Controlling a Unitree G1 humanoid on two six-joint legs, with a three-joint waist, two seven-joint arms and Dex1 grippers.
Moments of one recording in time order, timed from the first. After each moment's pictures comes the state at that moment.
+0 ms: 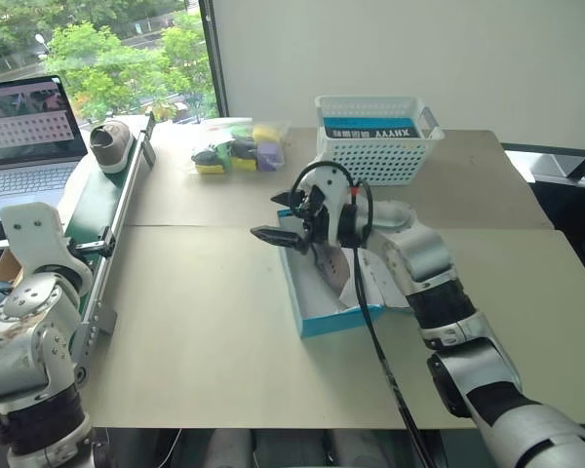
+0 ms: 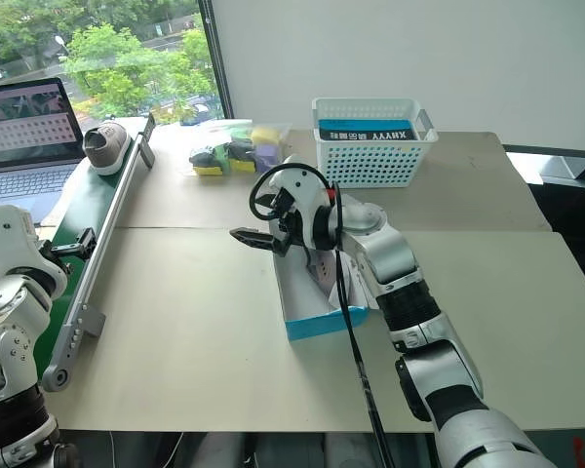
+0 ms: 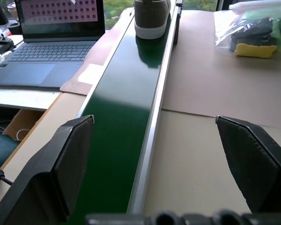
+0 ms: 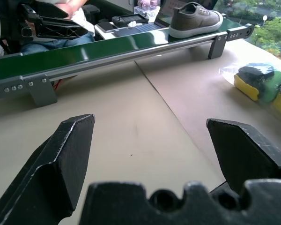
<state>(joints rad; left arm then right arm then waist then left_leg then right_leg) -0.26 0.48 0.57 -0.37 -0.31 0.93 -0.02 -0.87 -0.27 0.24 0.17 0.30 0.48 0.81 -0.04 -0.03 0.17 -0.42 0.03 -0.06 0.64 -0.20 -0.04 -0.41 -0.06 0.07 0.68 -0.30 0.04</state>
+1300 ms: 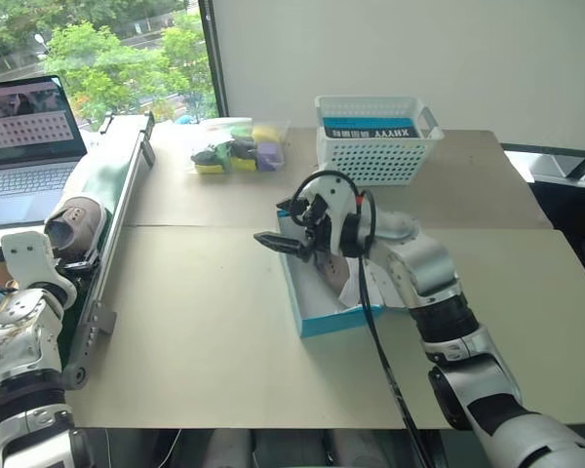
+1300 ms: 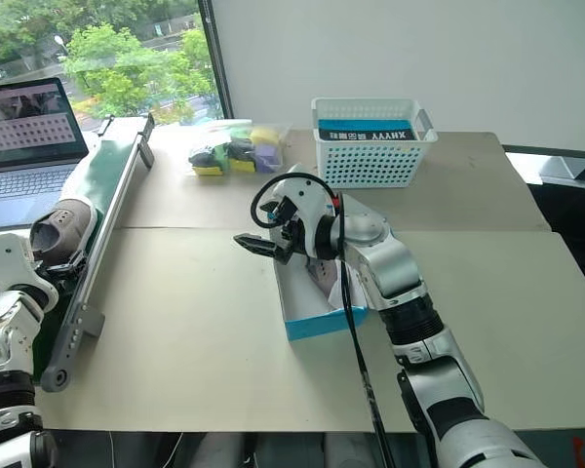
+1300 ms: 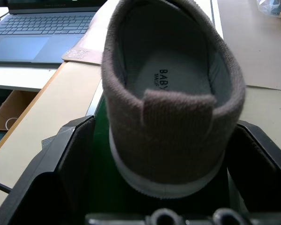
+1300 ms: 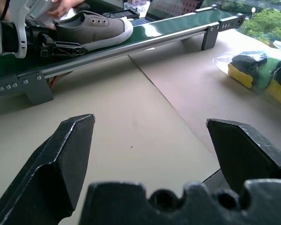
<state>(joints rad) -0.33 0.62 0.53 0.35 -0.30 0.42 -0.29 -0.79 -0.27 0.23 0.04 0.29 0.57 0.76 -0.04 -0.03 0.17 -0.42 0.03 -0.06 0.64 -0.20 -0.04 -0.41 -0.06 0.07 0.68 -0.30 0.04</state>
